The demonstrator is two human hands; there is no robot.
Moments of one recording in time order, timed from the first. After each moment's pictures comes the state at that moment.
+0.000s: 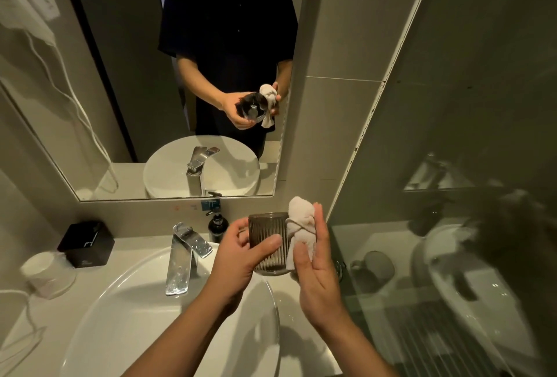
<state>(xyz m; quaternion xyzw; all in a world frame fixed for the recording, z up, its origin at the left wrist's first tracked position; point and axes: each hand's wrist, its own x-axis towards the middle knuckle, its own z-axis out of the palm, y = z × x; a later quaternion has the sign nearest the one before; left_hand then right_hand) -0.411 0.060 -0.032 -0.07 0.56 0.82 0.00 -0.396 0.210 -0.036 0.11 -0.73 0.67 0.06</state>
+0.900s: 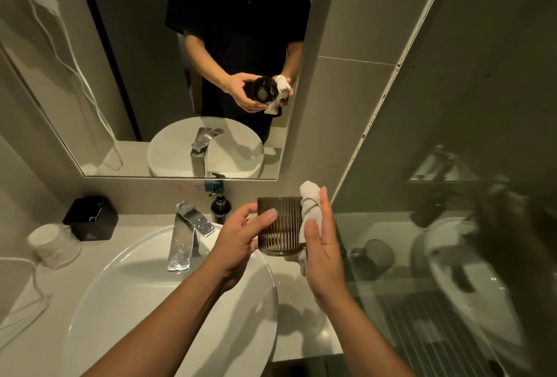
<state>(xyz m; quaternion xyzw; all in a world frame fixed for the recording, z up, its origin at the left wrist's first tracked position) -0.415 0.057 -0.031 -0.07 0.52 0.85 0.06 -0.409 0.215 -0.038 0.07 -0.72 0.69 0.06</state>
